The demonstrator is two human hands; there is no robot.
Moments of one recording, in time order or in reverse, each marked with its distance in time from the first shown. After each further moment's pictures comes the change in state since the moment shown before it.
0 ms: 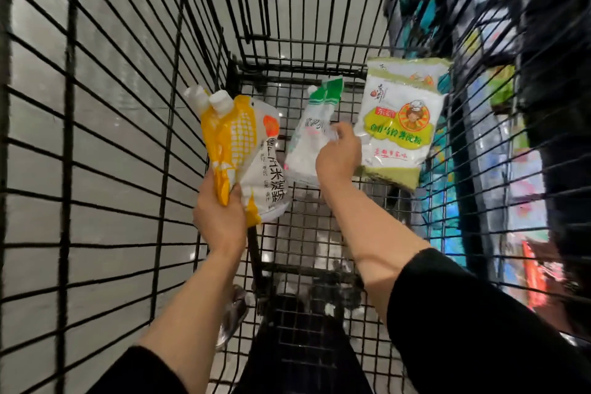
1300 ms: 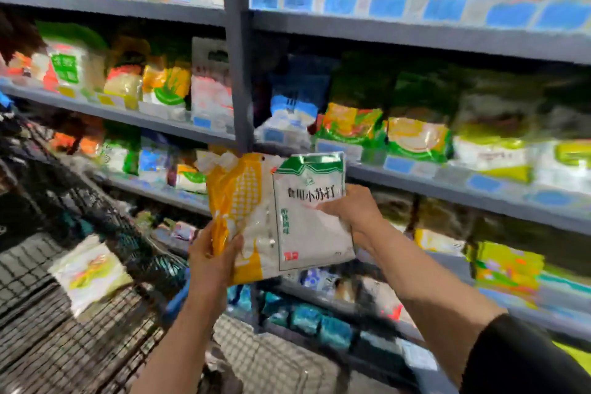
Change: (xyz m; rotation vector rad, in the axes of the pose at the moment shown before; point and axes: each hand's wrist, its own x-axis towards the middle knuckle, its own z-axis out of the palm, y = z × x) left_hand -0.458 0.122 -0.212 -0.620 -1.441 0.435; right_hand -0.565 0.077 -0.531 0.604 0.725 -0.032
